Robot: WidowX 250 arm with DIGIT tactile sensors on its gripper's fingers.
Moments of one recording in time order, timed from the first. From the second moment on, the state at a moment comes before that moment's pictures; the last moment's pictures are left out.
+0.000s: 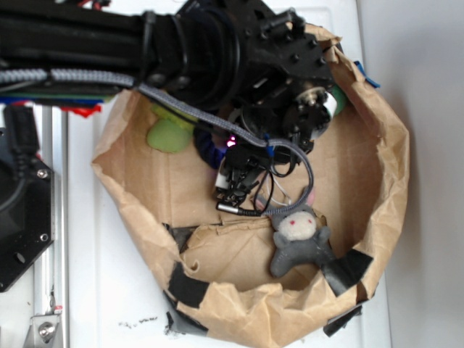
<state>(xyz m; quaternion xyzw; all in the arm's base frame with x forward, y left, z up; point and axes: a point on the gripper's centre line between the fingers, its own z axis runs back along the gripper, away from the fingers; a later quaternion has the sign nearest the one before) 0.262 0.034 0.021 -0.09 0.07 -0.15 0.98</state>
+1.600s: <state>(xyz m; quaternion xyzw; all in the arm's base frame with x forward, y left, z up) 0.265 0.013 0.184 -0.02 -0.05 0.06 1.00</state>
